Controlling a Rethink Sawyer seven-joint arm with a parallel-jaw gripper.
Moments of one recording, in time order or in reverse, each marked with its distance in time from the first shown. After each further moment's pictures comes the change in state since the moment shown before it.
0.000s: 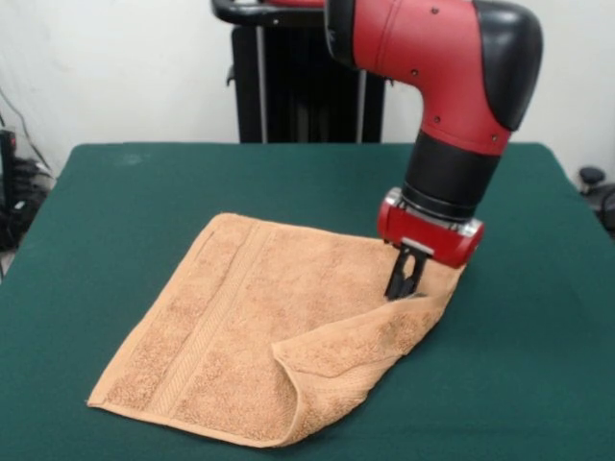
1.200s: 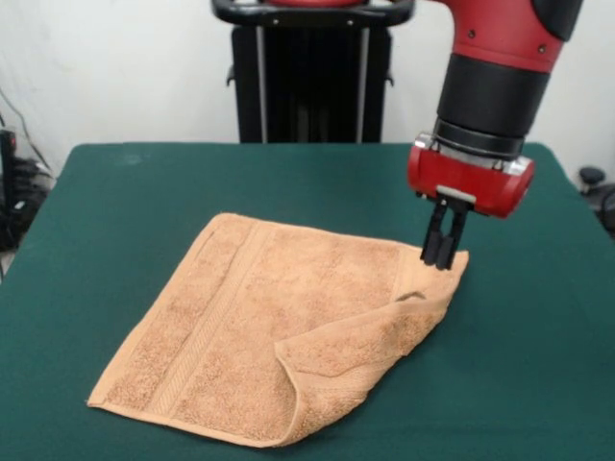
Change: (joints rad) arm -0.012 -0.141 -0.010 -0.032 -0.001 0.135 0.000
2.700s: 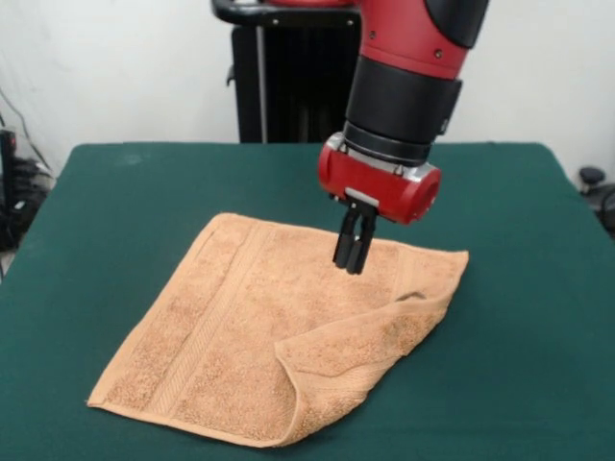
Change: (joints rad) arm -0.108 0.002 0.002 0.024 -0.031 -0.052 0.000
